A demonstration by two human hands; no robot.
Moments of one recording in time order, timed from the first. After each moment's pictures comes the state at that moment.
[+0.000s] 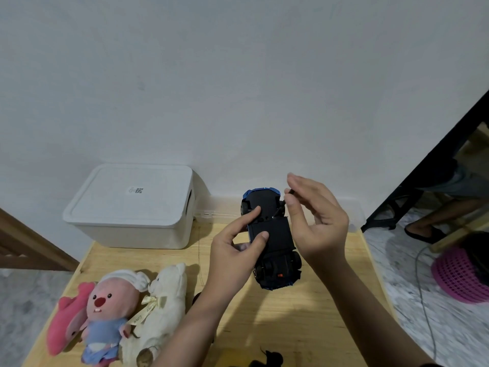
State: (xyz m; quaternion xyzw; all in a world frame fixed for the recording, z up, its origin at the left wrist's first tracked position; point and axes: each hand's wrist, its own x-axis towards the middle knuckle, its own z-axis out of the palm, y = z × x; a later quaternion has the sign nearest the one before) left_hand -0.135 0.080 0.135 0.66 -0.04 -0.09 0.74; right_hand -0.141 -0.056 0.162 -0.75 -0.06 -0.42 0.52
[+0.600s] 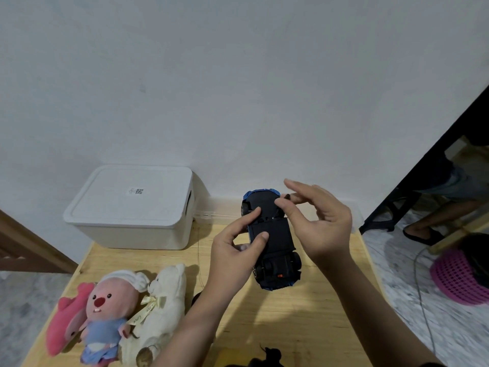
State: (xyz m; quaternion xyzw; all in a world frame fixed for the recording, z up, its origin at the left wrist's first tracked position) left_hand -0.138 0.079 0.137 0.66 -0.04 -0.08 0.74; right_hand -0.146 -0.060 0.172 -0.76 -0.07 -0.39 0.51
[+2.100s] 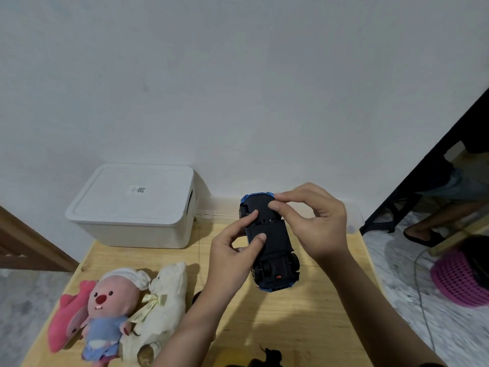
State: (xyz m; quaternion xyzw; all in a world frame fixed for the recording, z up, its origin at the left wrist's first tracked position) left_hand -0.140 0.084 0.131 0.64 -0.03 -0.08 0.76; right_hand -0.144 -0.057 0.178 -0.78 -0.06 -0.34 0.52
